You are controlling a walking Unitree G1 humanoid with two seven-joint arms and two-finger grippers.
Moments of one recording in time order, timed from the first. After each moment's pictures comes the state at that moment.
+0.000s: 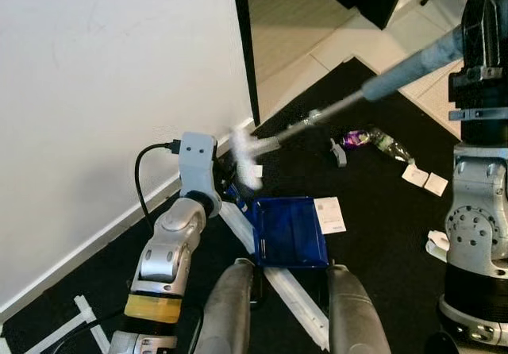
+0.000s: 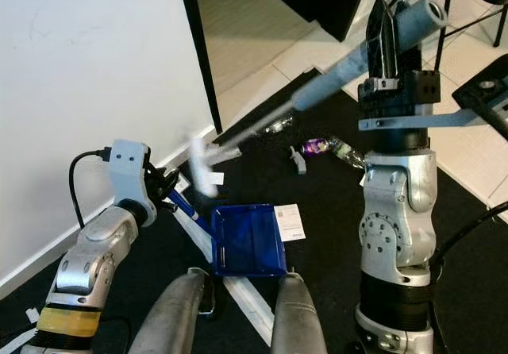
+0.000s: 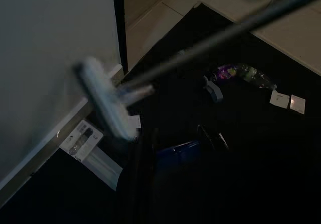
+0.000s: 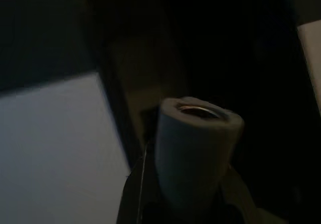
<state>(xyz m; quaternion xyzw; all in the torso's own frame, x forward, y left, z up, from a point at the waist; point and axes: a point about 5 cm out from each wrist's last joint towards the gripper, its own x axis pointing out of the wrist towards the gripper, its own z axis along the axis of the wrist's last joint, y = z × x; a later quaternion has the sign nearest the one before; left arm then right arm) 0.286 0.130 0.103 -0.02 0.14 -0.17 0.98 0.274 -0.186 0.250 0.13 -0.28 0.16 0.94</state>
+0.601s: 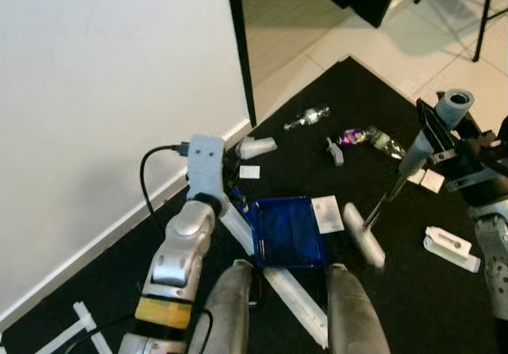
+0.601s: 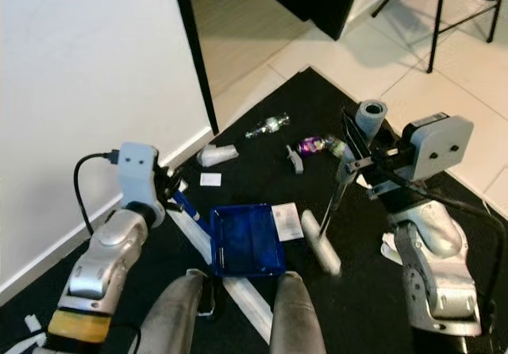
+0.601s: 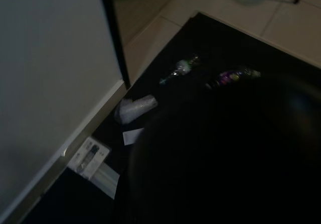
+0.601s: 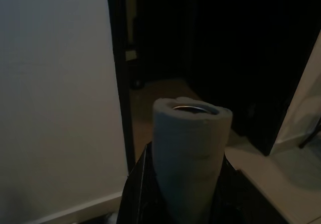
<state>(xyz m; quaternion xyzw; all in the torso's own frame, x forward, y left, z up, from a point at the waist) 0.282 0.117 0.104 0.04 0.10 -0.13 0.99 0.259 -0.219 0.193 -0.02 -0.10 0.18 0.98</state>
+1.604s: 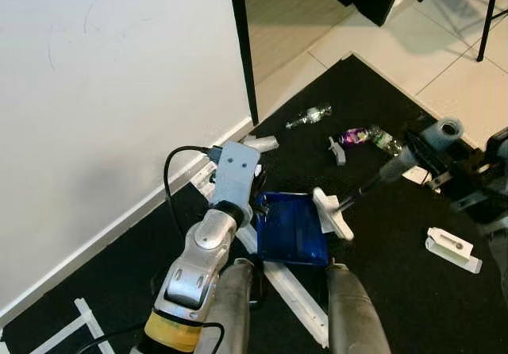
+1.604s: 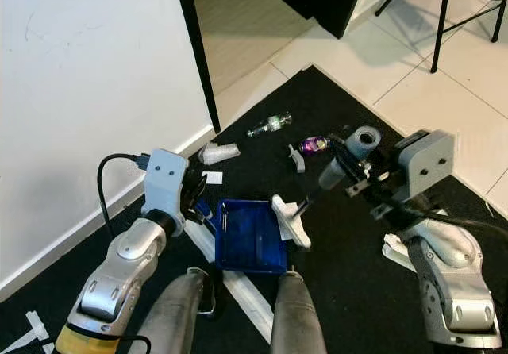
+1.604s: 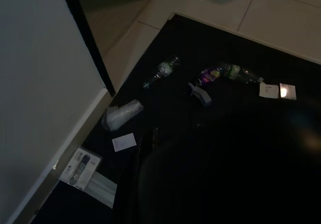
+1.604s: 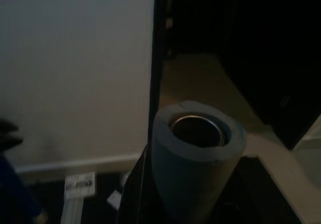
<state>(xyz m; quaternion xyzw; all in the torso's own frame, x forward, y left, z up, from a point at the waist) 0.265 0.083 0.115 0.08 0.08 -0.19 0.98 0.245 -0.231 0.175 -0.10 -0.03 0.23 0.97</state>
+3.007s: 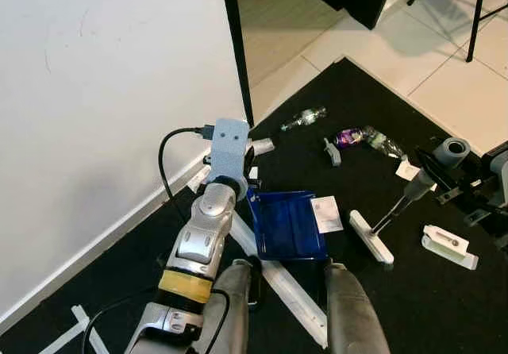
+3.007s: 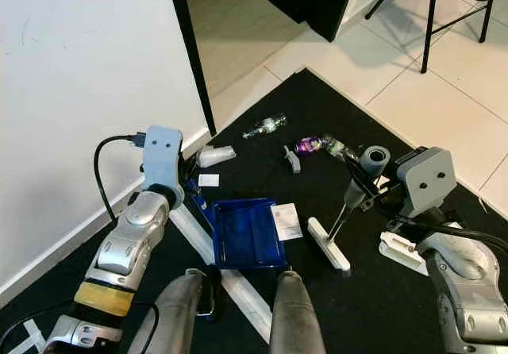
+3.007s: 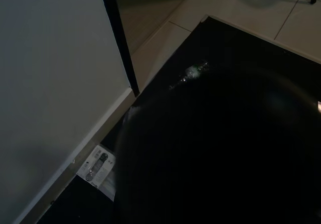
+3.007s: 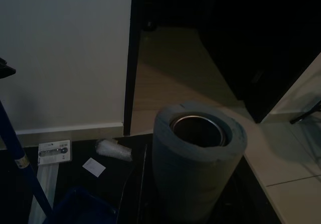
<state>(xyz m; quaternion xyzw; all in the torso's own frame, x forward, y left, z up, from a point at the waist) 0.310 0.103 0.113 0.06 0.09 -0.08 0.99 0.240 -0.254 0.163 -0.13 0.00 0.18 0.97</state>
